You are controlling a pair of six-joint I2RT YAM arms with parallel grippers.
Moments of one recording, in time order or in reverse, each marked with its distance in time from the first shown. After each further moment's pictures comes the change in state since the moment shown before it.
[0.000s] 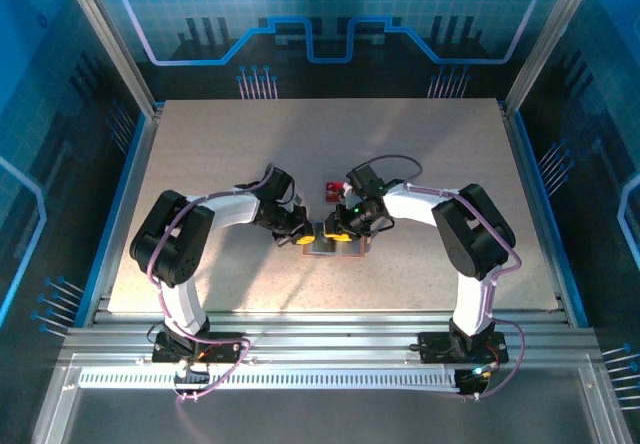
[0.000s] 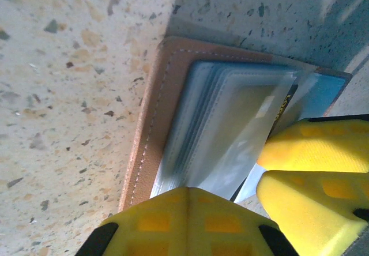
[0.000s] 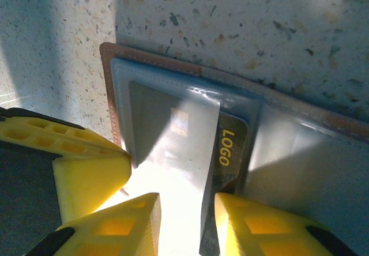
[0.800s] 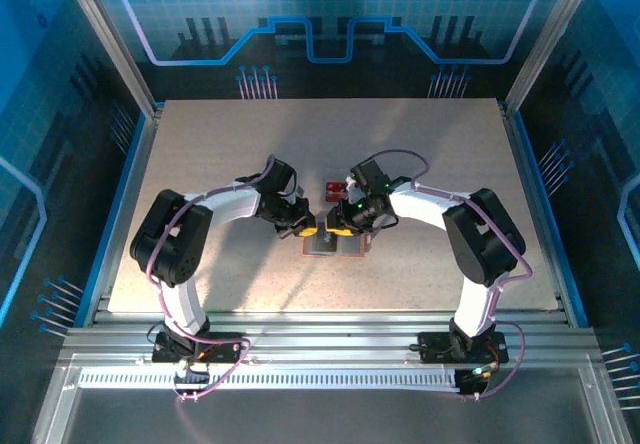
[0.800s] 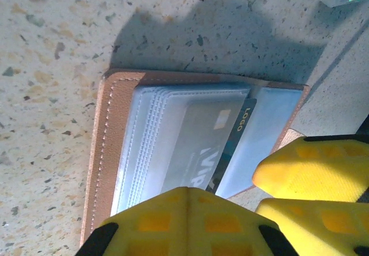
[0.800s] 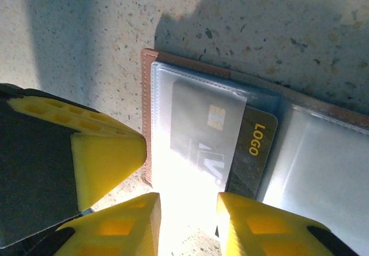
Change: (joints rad) left arm 0.000 0.001 0.073 -0.038 -0.008 0.000; right arm -0.021 -0.069 -0.018 0.011 -0.008 -0.002
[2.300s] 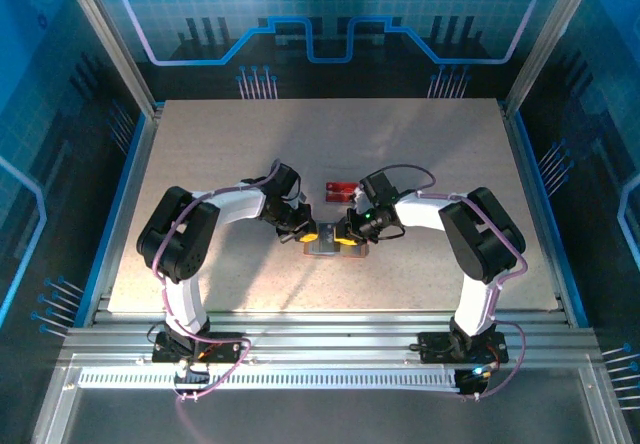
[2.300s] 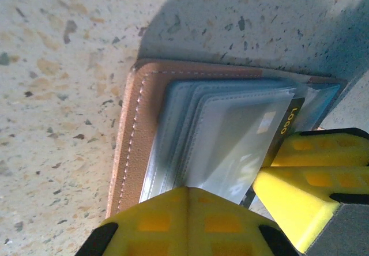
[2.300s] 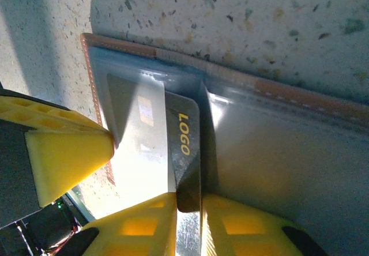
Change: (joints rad) left arm -0.024 0.044 0.006 -0.026 -0.019 0.023; right arm -0.033 0.020 -0.139 0.151 -0.065 0.042
